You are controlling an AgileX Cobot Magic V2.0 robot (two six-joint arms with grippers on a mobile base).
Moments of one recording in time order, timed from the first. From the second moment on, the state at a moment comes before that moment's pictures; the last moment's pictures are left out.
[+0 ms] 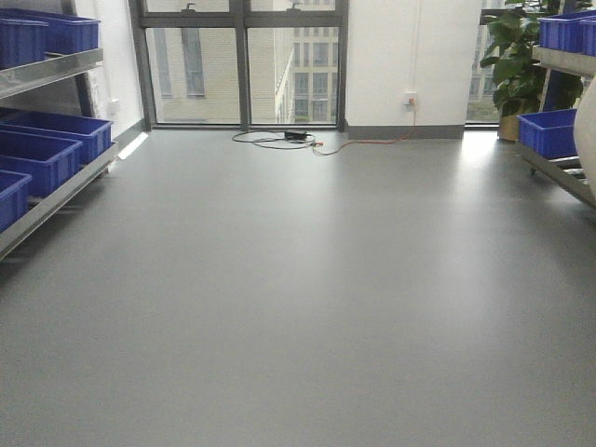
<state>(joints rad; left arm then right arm) -0.02 -0.01 0.01 -0.11 0.08 0.04 0.11 0.58 -0.66 -0.04 0.78 0.12</state>
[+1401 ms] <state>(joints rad) -0.02 -0.01 0.01 -0.11 0.08 0.04 0.11 0.58 -0.66 -0.04 0.78 0.12</state>
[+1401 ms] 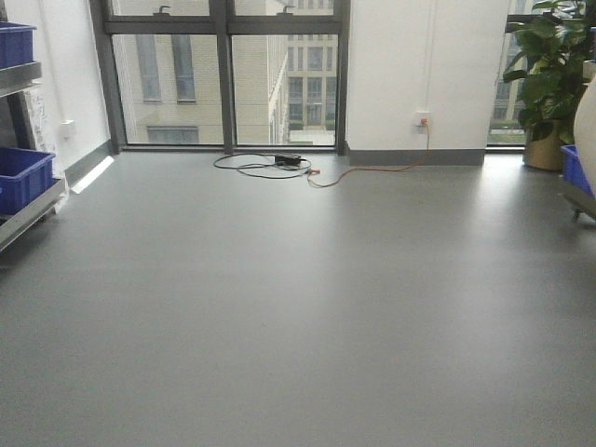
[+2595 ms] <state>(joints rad) -0.02 -0.01 0.01 -0.11 0.08 0.04 0.11 0.58 -0.66 -0.04 0.78 0.12</state>
